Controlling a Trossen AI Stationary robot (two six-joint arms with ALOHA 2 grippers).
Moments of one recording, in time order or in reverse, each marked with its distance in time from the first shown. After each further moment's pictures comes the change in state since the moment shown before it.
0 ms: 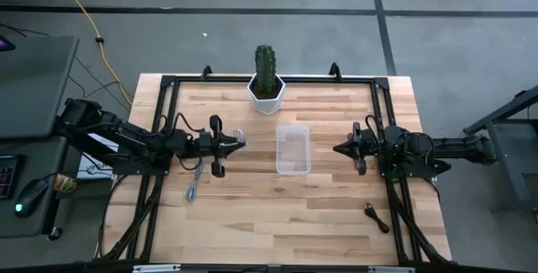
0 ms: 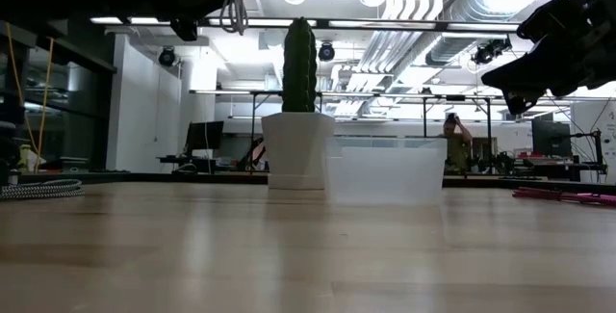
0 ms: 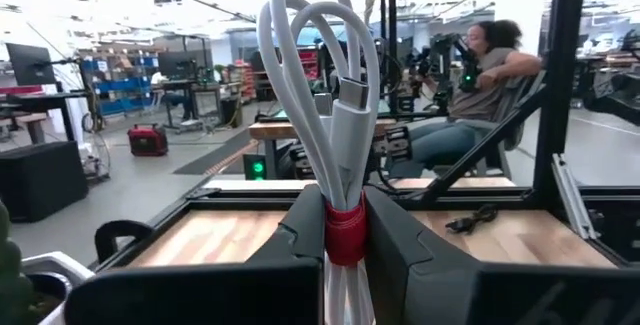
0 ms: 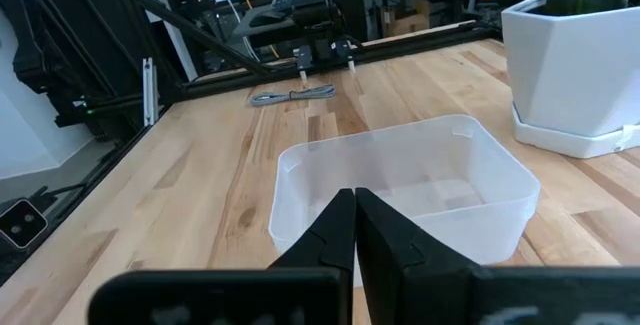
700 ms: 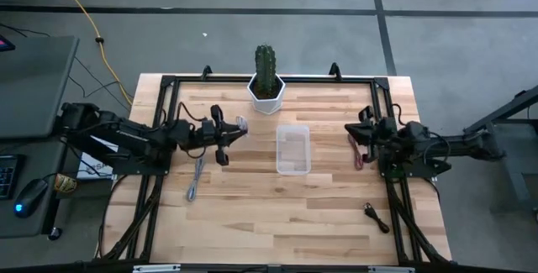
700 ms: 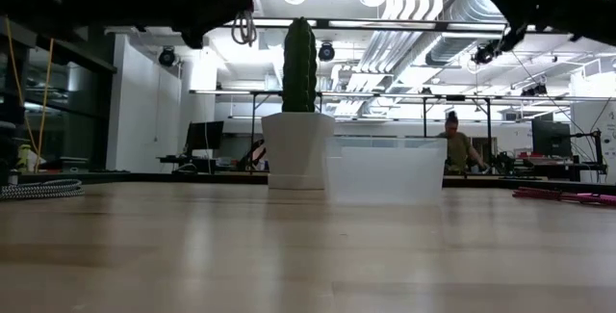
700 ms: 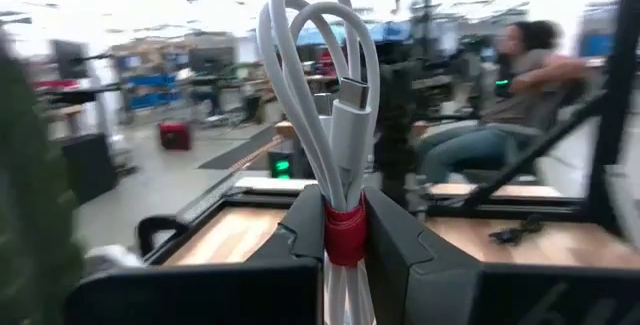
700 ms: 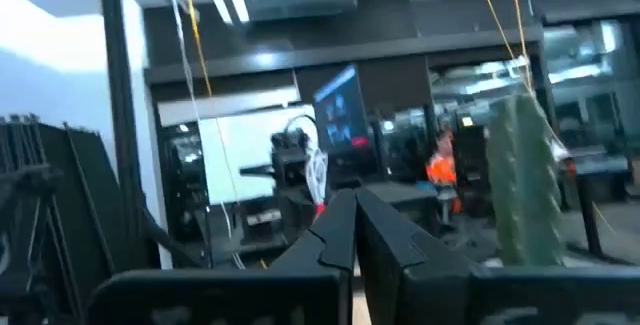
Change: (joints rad) left arm 0.149 0.000 0.031 -0.033 0.103 -0.024; right arm 0.000 0.176 0.010 0.740 0.118 -0.079
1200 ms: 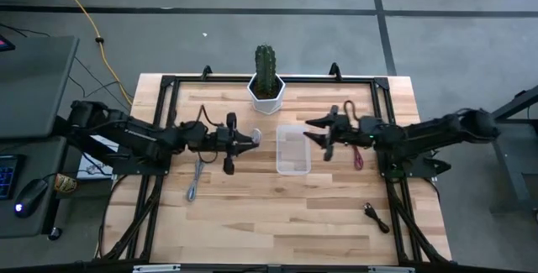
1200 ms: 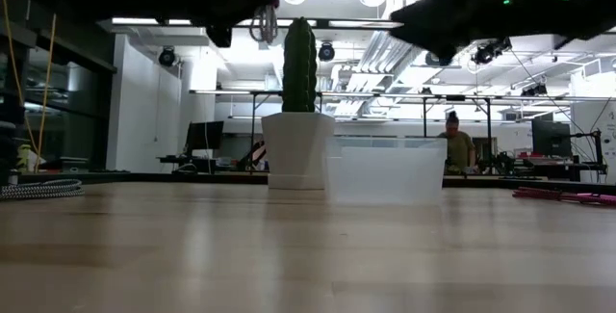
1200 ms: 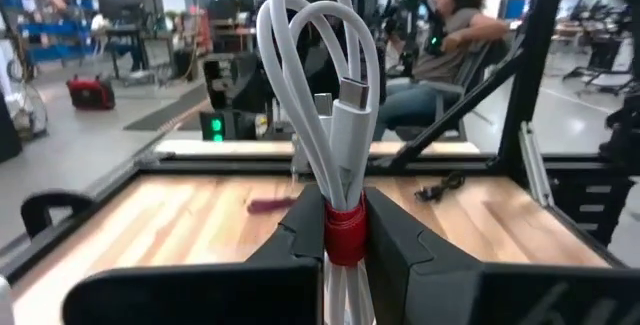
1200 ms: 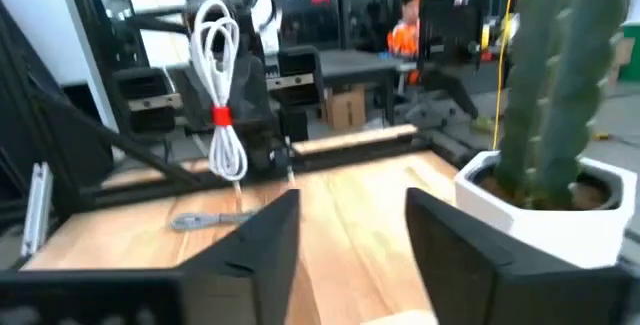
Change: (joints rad) left arm -0.030 0.127 0.132 -0.147 0.112 -0.069; right arm 0.000 0.750 0.331 0.009 0.071 -0.014
